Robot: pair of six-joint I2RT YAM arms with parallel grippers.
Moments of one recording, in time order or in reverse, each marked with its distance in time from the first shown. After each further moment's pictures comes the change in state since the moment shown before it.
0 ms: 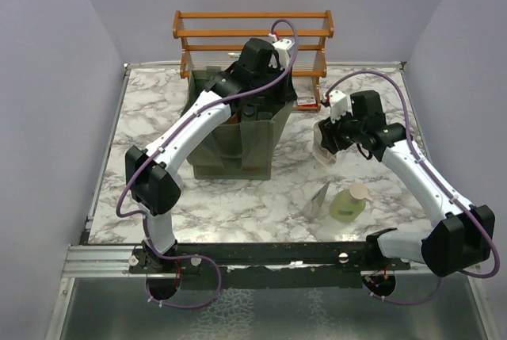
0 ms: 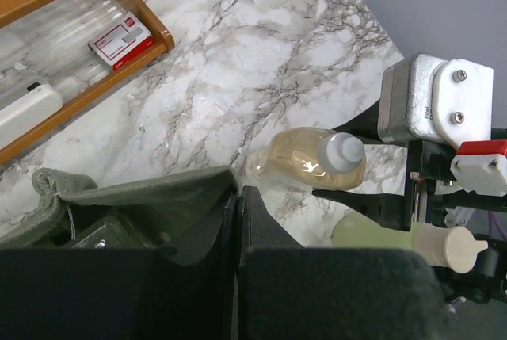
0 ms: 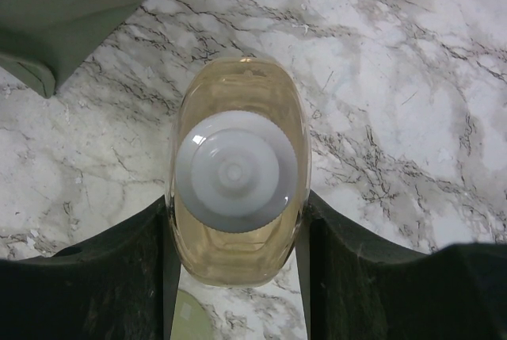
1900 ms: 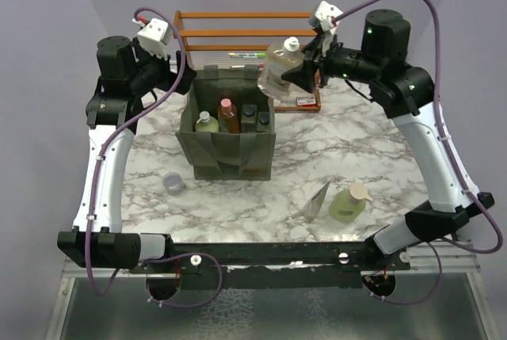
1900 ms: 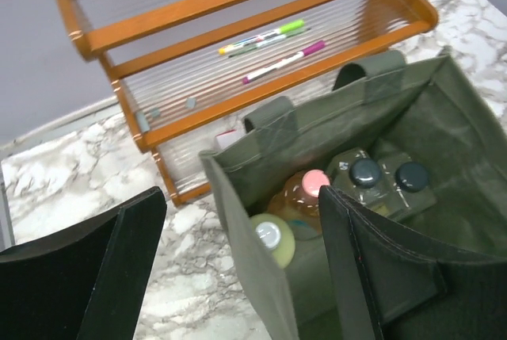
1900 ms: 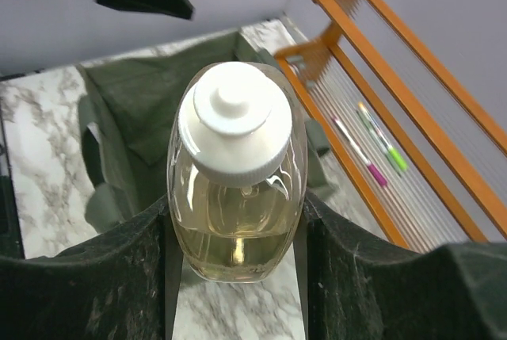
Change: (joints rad) left arm 0.615 -0.536 -0.333 0.033 0.140 0.397; right arm 0.162 0.225 0.920 -0.123 -0.368 0.017
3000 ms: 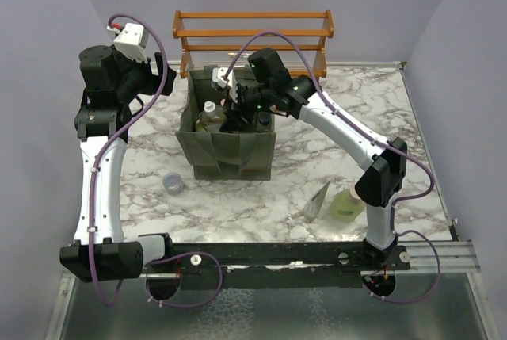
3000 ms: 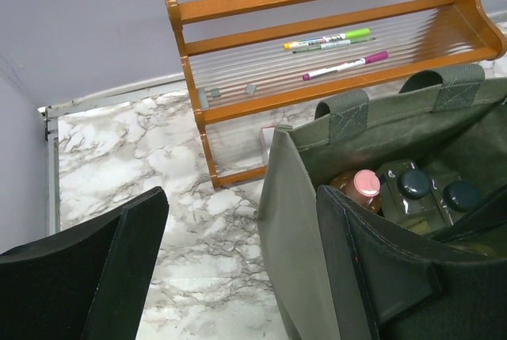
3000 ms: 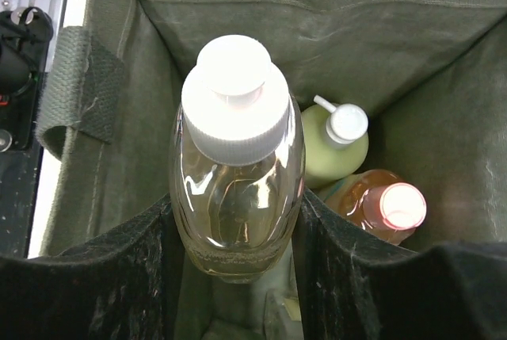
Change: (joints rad) left arm 0.133 -0.075 -0.092 0.043 -0.067 -0.059; right arm 0.306 0.470 0.047 0.034 -0.106 -0.199
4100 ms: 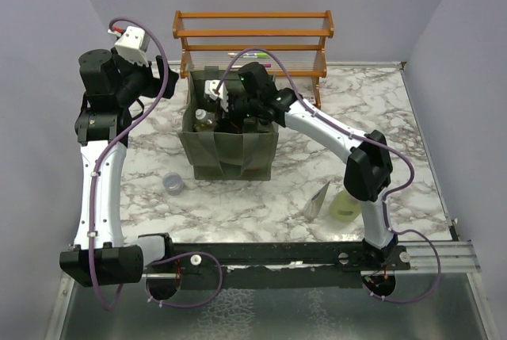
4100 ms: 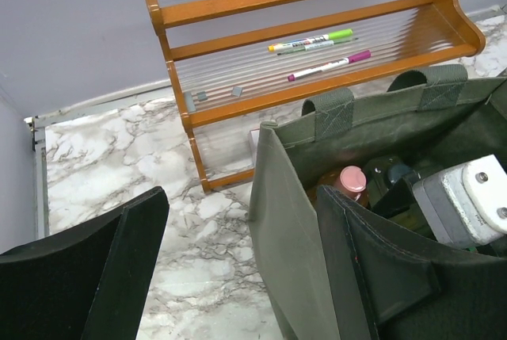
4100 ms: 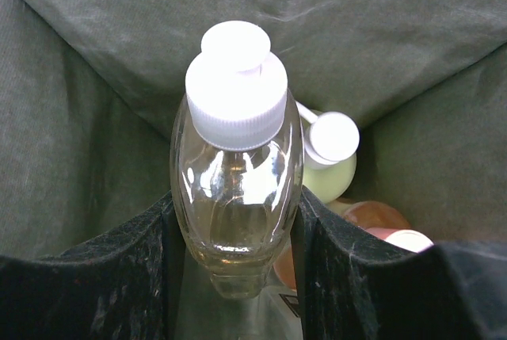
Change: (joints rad) left arm 0.001 -0.030 -0.037 0.025 0.045 0.000; right arm 0.001 0.106 -0.121 0.251 0.026 -0.054
